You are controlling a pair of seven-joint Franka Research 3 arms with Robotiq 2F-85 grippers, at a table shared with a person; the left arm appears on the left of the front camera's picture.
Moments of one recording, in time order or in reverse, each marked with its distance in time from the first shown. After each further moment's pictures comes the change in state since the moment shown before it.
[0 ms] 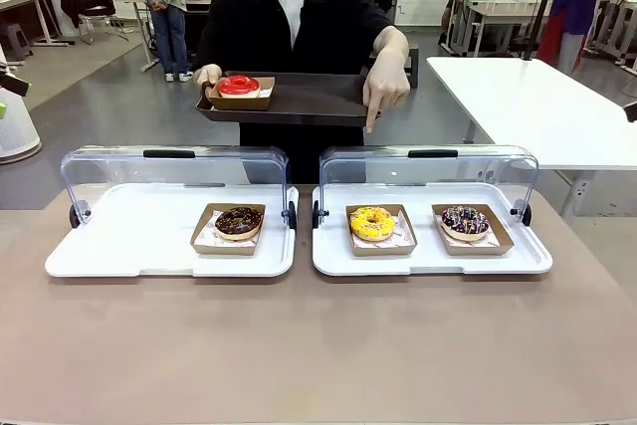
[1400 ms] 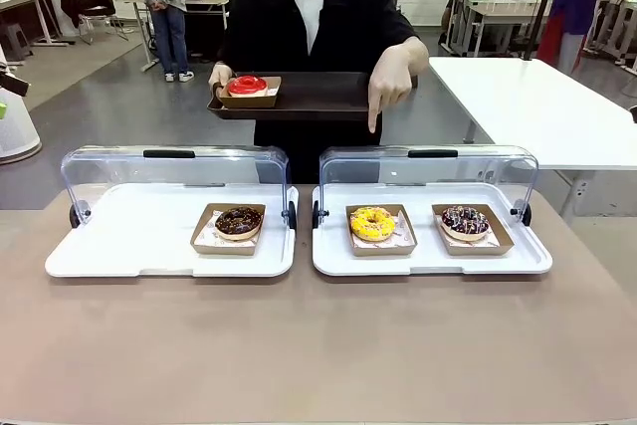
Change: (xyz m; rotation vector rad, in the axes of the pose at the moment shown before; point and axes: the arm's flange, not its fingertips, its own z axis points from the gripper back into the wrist) left arm 0.000 0.000 0.000 0.000 0.000 0.000; right arm -0.013 -0.003 0.009 -0.035 -0.026 -0.027
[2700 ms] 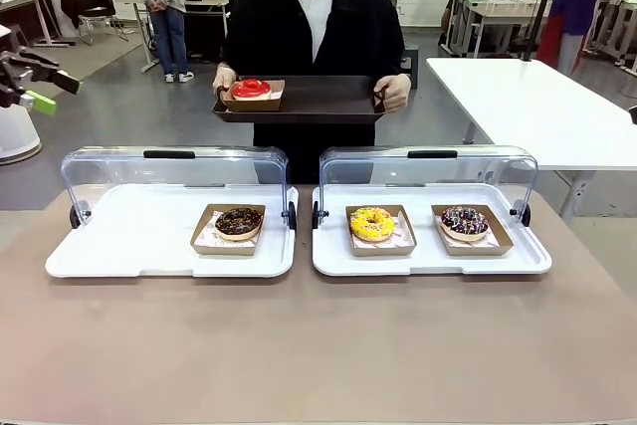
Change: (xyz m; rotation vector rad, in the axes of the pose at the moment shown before) left arm 0.027 0.020 -0.049 -0.080 -0.027 -0.051; right arm 0.000 0.000 0.000 0.000 0.000 0.000
